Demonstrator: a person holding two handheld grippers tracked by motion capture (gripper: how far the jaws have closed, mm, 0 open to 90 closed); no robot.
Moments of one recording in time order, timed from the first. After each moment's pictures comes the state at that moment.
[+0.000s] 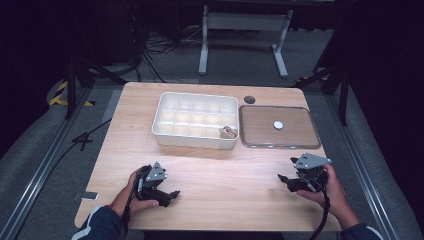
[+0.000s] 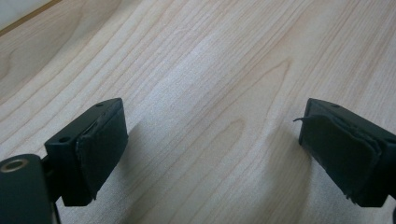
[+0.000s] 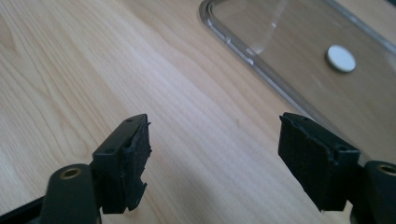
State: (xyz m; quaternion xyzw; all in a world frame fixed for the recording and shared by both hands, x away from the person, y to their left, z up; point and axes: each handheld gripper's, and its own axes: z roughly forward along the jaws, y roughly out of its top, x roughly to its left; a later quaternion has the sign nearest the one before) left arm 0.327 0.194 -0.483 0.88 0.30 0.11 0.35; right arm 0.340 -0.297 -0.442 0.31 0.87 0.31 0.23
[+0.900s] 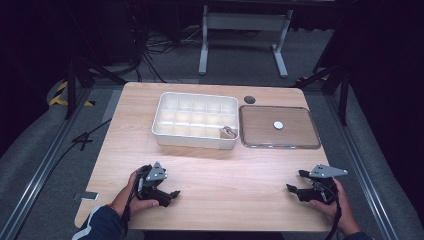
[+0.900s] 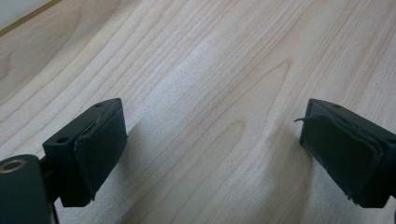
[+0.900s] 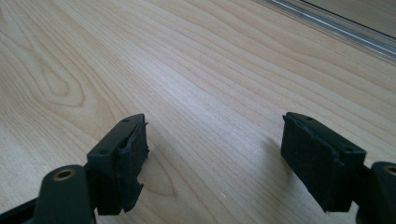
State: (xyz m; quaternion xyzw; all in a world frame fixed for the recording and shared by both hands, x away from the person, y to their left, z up) left arm 0.328 0.193 -0.483 0.88 0.30 0.11 0.35; right arm 0.329 -0.343 -0.487 0.38 0.83 0.37 0.16
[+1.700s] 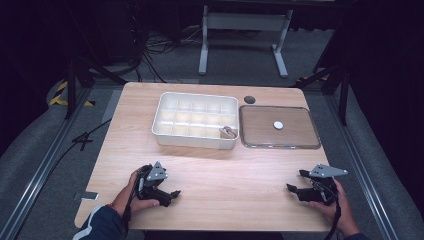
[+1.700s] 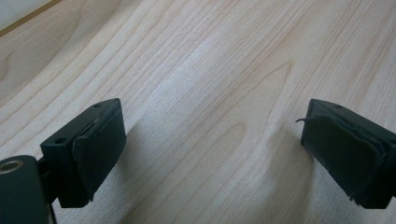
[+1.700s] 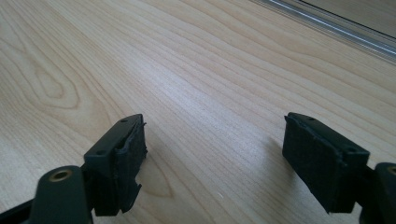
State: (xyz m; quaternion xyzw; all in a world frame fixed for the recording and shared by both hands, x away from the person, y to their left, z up) left arm 0.329 0.192 -0.483 0.88 0.30 0.11 0.34; right arm 0.329 -0.343 -0.487 0.38 0.83 0.37 0.17
